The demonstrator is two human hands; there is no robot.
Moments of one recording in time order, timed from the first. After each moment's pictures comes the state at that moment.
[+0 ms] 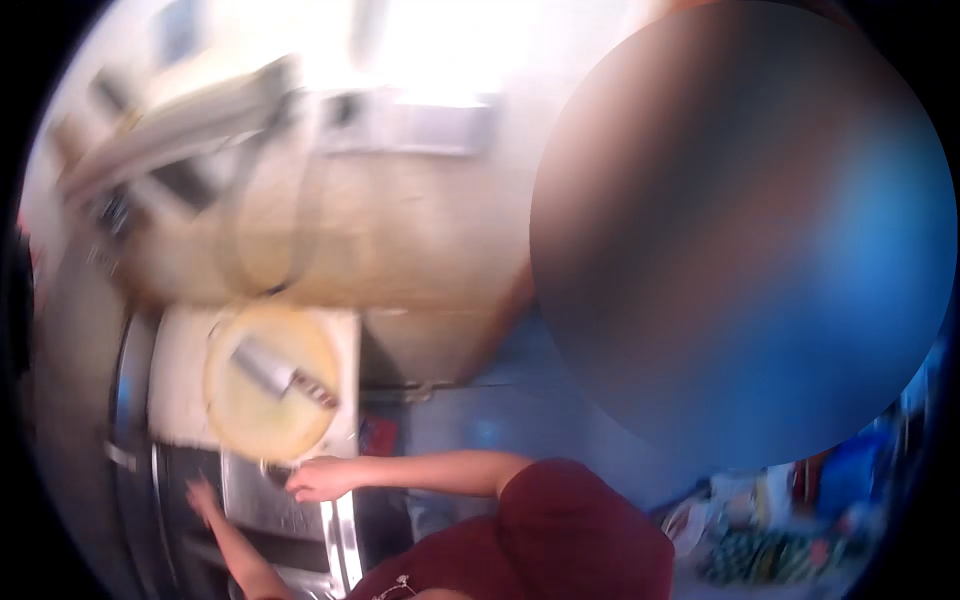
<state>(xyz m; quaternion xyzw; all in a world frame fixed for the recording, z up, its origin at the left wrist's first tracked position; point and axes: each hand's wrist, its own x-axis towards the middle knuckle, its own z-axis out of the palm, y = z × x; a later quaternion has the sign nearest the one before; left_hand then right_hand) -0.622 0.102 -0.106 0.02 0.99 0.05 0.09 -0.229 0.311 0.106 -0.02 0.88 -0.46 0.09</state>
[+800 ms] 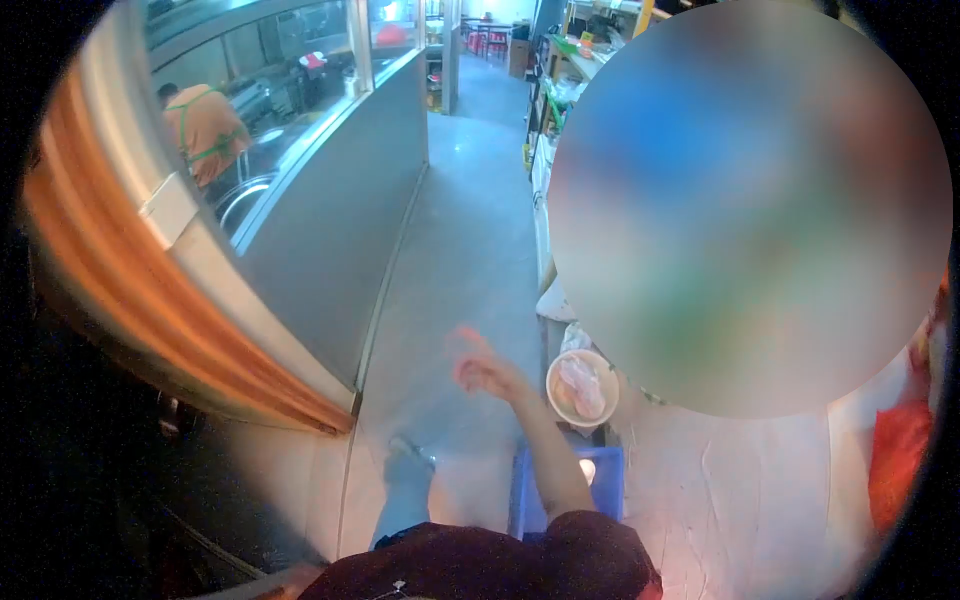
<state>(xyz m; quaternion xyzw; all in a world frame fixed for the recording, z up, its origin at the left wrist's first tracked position) 0.321 0.570 -0.138 0.71 0.56 -0.10 0.41 0.905 0.180 -0.021 0.89 0.35 -0.15 -0.24</state>
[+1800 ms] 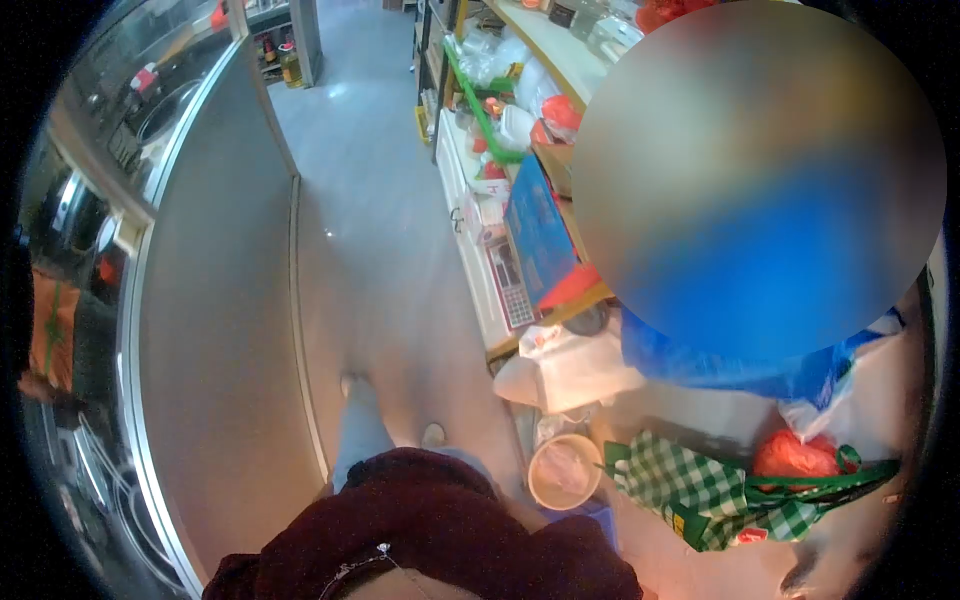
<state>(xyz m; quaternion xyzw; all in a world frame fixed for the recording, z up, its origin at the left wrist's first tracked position) 1.267 0.704 -0.147 0.78 0.37 -0.29 0.42 1.331 0.121 -0.174 0.76 -0.33 -0.27 -0.50</state>
